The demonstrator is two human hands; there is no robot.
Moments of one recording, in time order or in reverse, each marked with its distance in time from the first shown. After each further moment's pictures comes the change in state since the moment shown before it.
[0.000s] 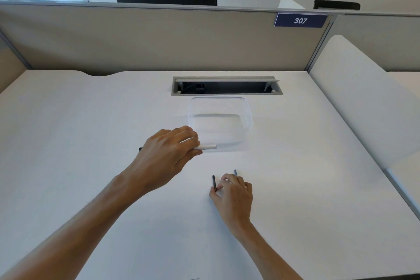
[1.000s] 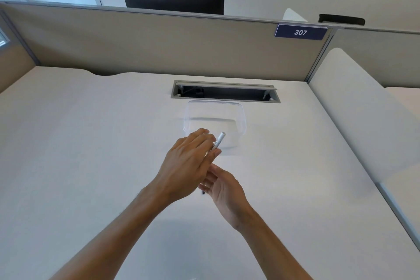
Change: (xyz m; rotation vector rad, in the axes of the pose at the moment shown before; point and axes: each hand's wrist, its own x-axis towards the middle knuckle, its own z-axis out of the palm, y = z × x) left_hand 0.020 0.064 0.033 -0.236 0.172 -0.170; right_hand 0.018 -0.020 -0.088 1.534 -0.667 0.276
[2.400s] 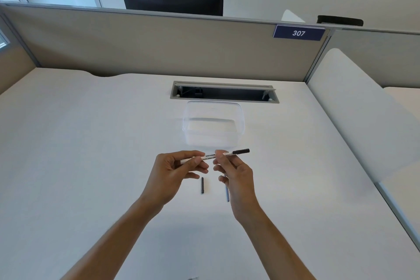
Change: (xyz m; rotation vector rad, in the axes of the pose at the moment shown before) left_hand -0.030 -0.014 0.012 -1.079 0.104 -0.478; right_hand -0.001 -0.018 -0.007 -0.124 0.368 -0.140
